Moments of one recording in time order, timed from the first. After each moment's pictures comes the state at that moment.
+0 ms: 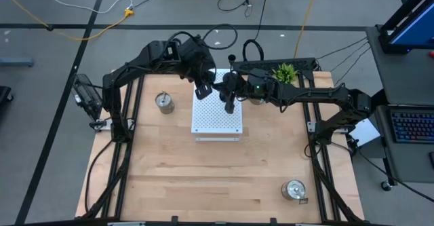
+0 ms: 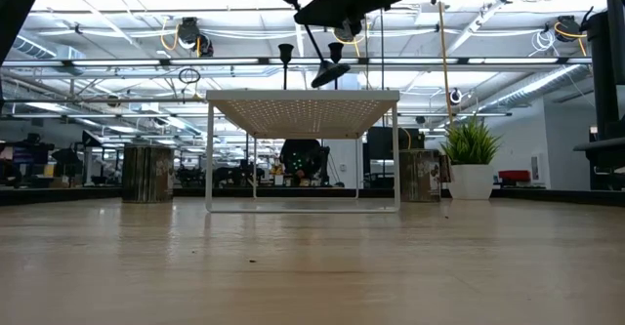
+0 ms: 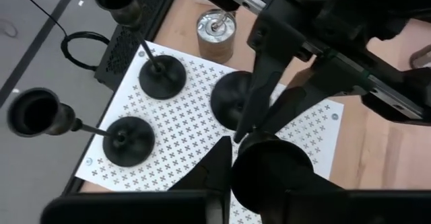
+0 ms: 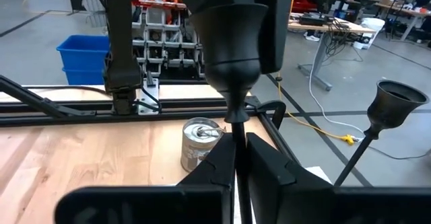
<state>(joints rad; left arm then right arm) 0.28 1.84 2.30 -1.36 0.01 -0.06 -0.25 1.52 1.17 0.19 0.02 -0.10</state>
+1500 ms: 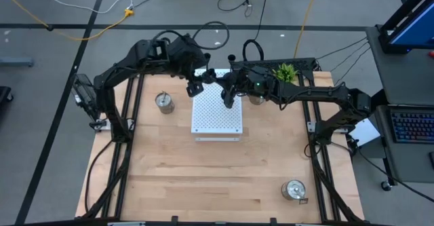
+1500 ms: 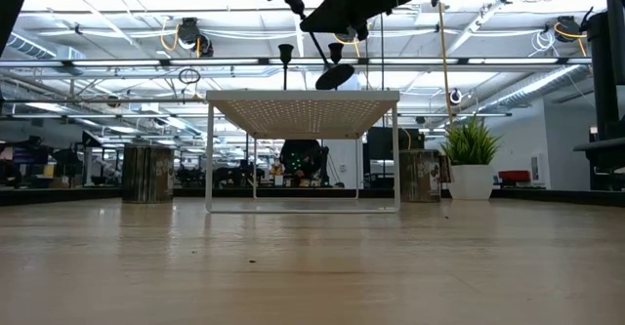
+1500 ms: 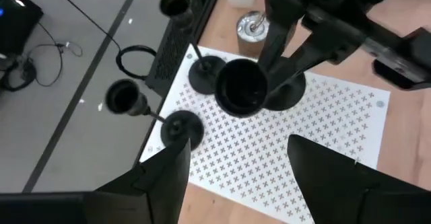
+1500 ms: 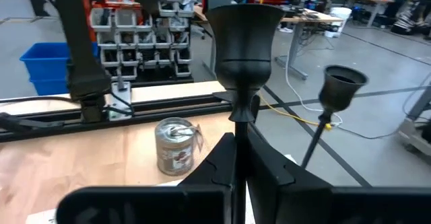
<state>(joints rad) 0.28 1.77 2.30 -1.40 -0.17 0.03 -0.25 1.52 1.17 0.19 0.09 -0.06</state>
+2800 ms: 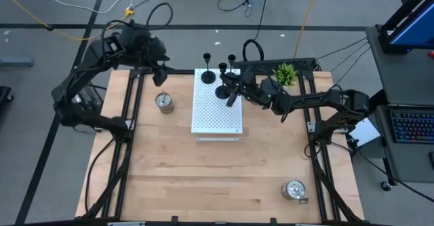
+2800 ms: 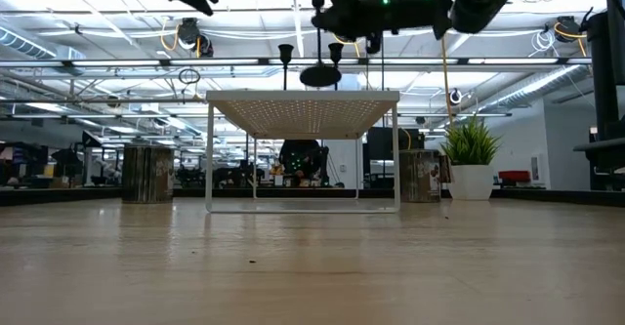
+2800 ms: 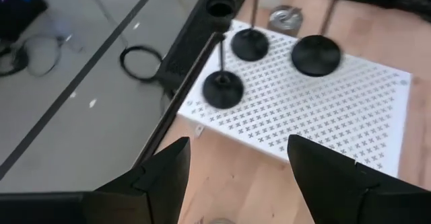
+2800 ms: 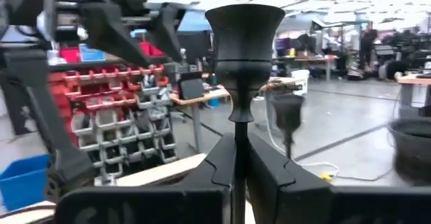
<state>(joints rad) 0.66 1.27 1.68 -1.15 0.14 0.19 -0.24 1.54 0.88 0.86 0.24 0.07</state>
